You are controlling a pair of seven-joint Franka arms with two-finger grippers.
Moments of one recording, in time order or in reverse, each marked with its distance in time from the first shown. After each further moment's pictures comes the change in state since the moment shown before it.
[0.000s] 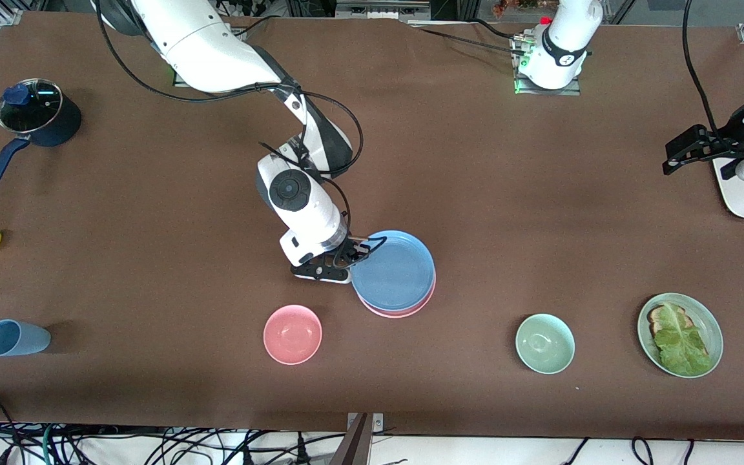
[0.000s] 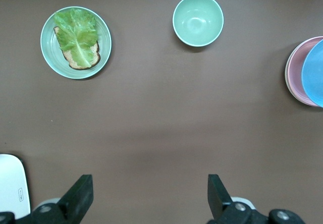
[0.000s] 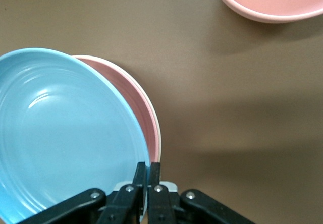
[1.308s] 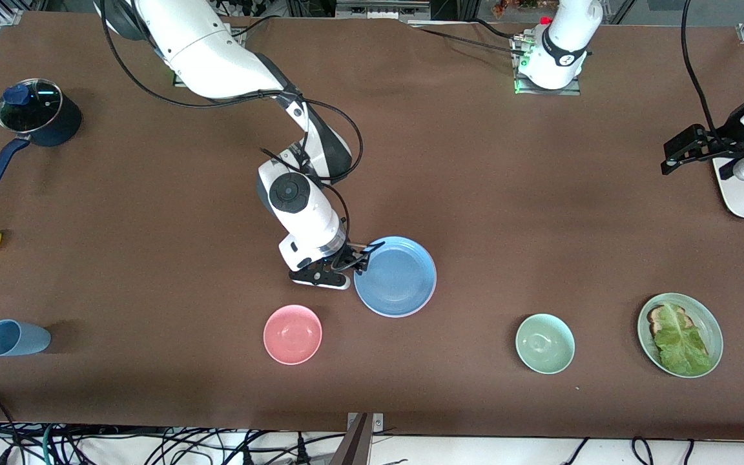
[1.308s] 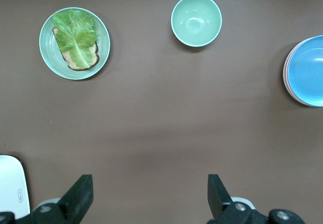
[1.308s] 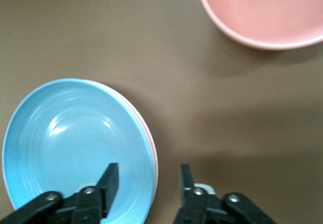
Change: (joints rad) left arm -0.003 0.000 -0.002 0.001 0.000 0.000 0.000; right arm 0.011 0.021 -0.034 0.023 -0.015 0.042 0.011
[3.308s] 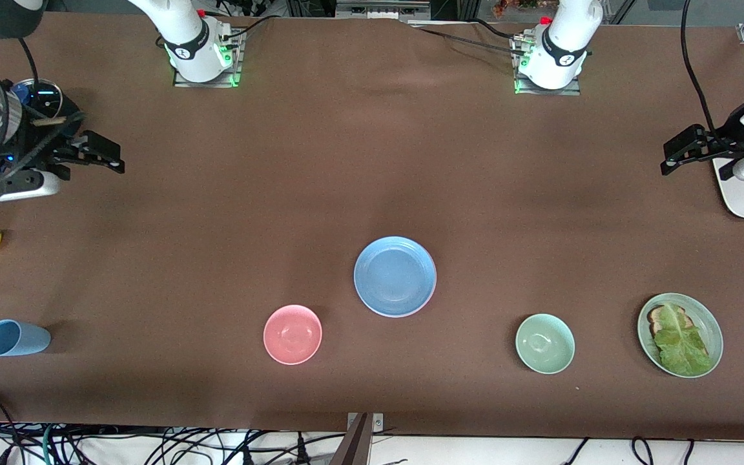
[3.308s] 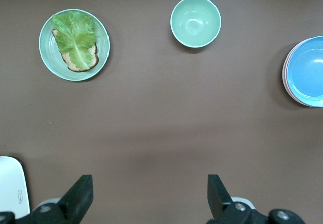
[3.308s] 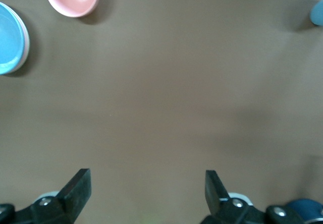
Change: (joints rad) left arm -0.002 0.003 0.000 0.005 0.000 0.000 0.000; right arm -0.440 -0.756 -0.091 -0.172 -0.006 -0.917 -0.777
